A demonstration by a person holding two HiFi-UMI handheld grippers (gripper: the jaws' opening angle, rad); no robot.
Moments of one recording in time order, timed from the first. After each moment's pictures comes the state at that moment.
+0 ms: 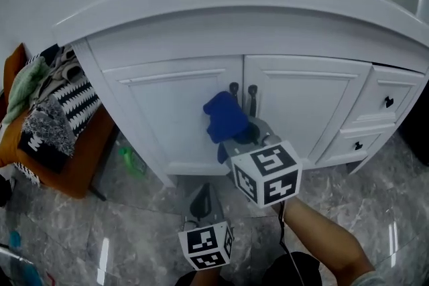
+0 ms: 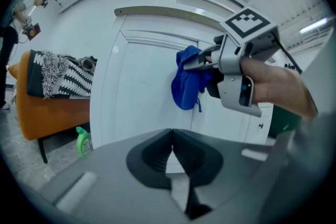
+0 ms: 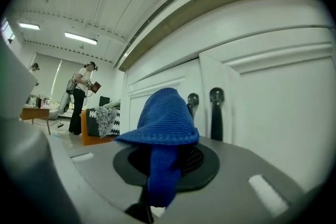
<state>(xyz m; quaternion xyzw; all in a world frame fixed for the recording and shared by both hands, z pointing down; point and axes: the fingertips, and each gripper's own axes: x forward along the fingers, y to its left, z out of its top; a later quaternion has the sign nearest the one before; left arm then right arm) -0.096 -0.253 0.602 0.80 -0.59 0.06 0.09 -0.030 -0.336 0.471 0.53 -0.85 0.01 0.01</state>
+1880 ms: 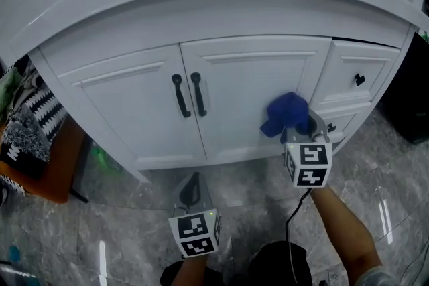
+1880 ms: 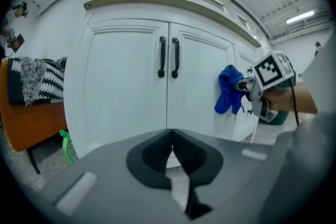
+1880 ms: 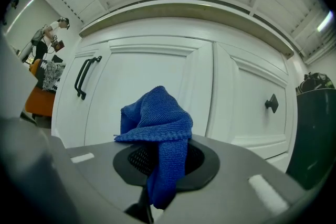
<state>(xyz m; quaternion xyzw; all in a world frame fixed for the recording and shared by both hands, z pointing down) -0.022 -0.253 0.626 0.83 -0.55 0.12 0.07 0.252 -0.294 0.540 0.75 -0.65 -0.06 0.09</state>
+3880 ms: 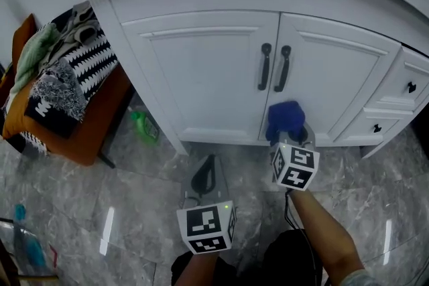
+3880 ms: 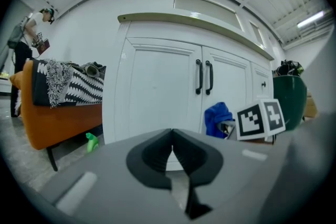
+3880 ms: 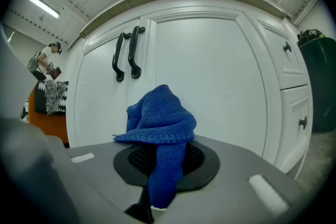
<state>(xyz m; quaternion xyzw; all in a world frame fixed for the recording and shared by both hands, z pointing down) -0.131 -0.242 0.591 0.79 -0.60 0.07 0.07 0.087 -0.336 0.626 0.73 -0.68 0.06 0.02</state>
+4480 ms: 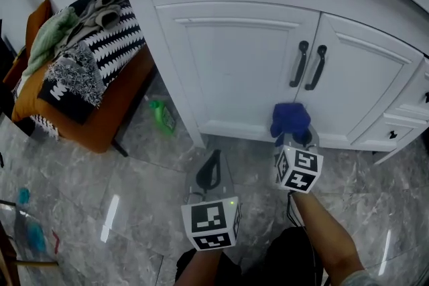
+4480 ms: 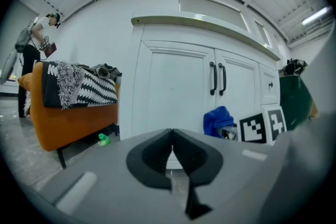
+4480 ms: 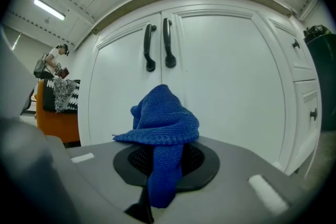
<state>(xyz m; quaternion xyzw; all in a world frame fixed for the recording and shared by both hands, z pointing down) -0.178 -0.241 0.590 0.77 -0.62 0.07 0.07 0.028 -0.341 0.639 0.70 -0.71 0.05 0.03</state>
